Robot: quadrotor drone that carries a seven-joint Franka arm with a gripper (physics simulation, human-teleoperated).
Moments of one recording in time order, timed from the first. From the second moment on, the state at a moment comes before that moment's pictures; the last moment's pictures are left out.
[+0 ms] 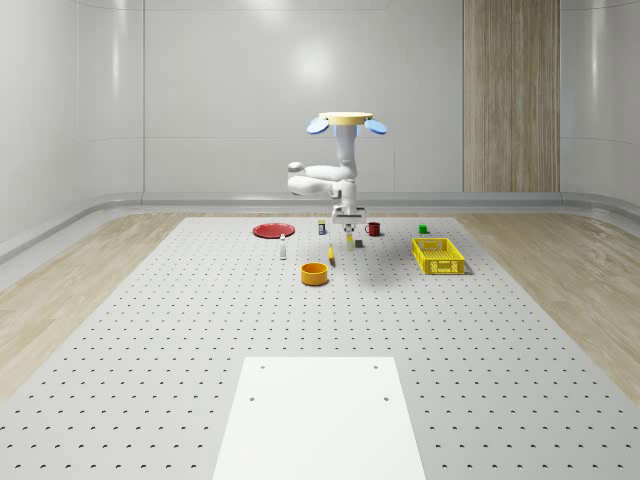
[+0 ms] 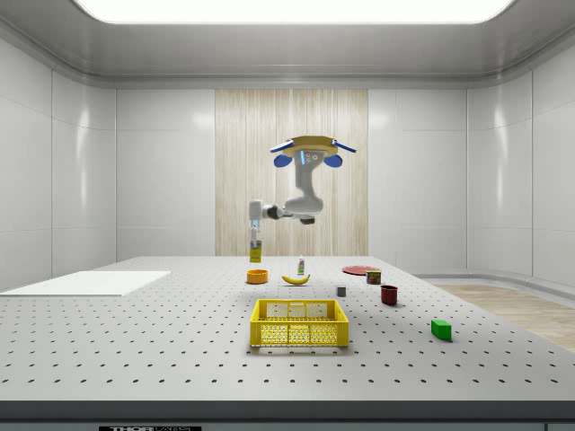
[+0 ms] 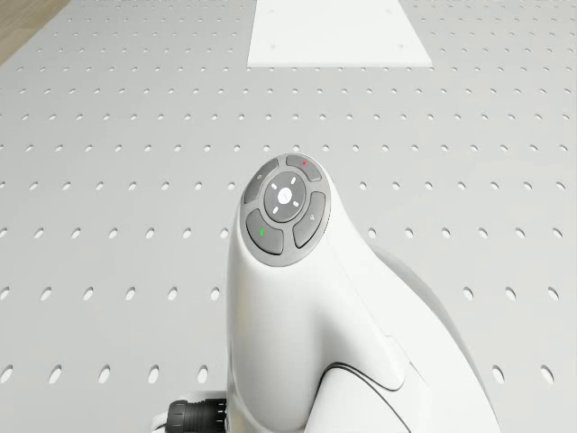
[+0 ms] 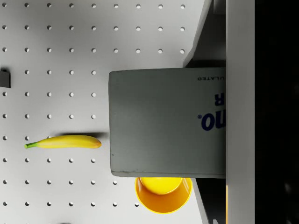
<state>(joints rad) -1.17 -1.50 1.39 -2.88 -1.77 1.54 1.68</state>
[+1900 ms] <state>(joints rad) -1.17 -1.53 1.39 -2.87 -1.77 1.57 1.69</state>
